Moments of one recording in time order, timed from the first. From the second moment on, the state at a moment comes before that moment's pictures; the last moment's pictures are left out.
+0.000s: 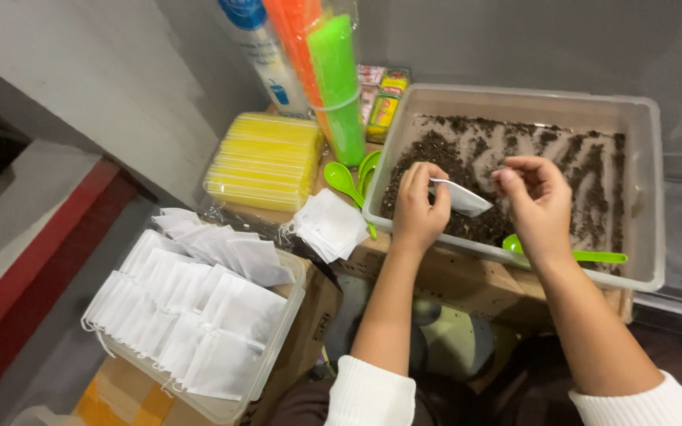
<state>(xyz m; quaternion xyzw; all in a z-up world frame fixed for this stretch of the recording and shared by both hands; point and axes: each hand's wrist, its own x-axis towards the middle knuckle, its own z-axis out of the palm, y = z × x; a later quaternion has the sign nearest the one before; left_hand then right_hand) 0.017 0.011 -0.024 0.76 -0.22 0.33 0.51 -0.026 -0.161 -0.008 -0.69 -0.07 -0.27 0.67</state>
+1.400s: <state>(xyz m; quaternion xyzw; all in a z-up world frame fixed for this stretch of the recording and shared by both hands) -0.002 0.017 0.000 0.77 -0.16 0.11 0.60 -0.022 -0.155 -0.008 -0.73 -0.07 -0.14 0.66</state>
